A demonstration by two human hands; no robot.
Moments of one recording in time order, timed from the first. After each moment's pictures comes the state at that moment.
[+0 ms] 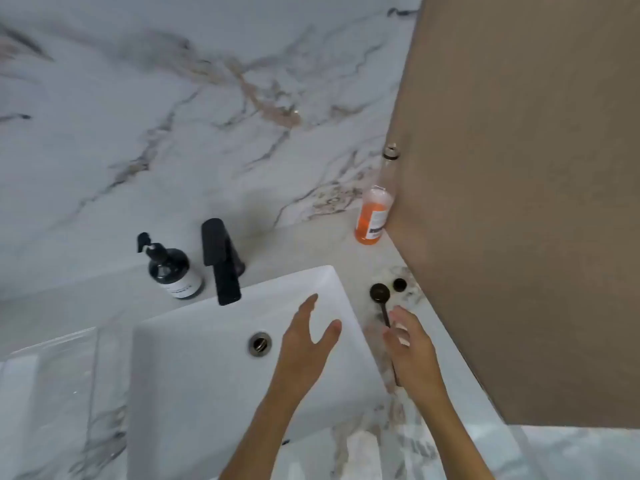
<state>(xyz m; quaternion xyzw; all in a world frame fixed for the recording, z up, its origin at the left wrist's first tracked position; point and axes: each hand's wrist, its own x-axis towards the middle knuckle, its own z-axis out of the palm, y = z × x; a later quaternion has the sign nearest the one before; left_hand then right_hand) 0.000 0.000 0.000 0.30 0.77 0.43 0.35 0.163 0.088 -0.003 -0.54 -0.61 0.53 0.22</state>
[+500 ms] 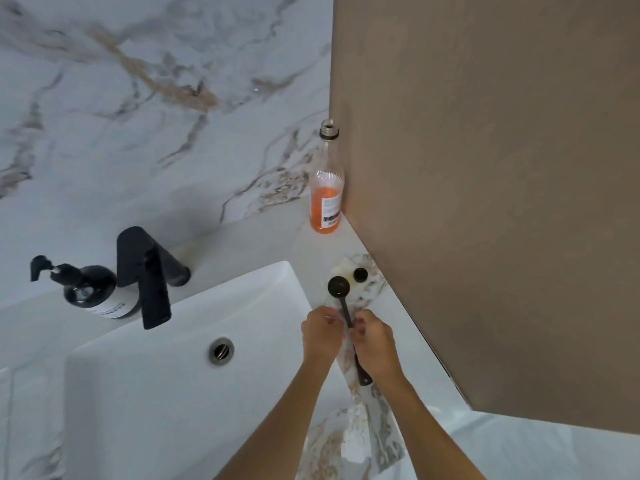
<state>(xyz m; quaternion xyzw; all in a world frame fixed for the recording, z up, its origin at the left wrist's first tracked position) 0.066 0.114 -0.065 0.20 0.81 0.34 0.44 0.172 0.142 -0.081 -0.59 -0.68 0.43 0.10</state>
